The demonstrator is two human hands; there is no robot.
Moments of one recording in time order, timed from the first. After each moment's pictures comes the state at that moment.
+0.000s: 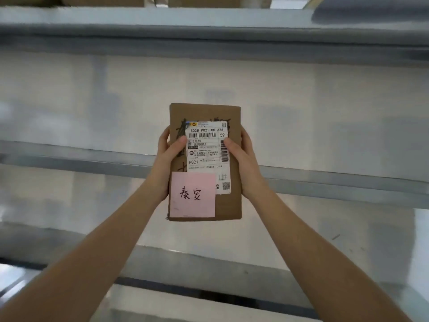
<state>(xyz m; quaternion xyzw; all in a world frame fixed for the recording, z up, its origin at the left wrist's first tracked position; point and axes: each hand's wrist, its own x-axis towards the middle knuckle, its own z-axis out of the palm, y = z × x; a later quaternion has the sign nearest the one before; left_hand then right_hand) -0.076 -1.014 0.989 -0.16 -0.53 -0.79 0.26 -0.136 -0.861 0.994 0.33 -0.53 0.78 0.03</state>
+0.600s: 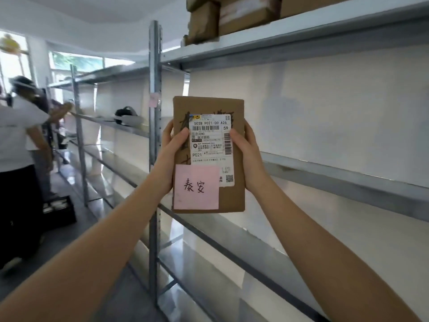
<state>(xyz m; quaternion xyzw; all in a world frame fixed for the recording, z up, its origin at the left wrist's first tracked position) 0.120 -1.326 0.977 -0.01 -0.56 -0.68 0.47 -0.014 -1.231 0.988 0.46 -0.42 0.76 -0.20</state>
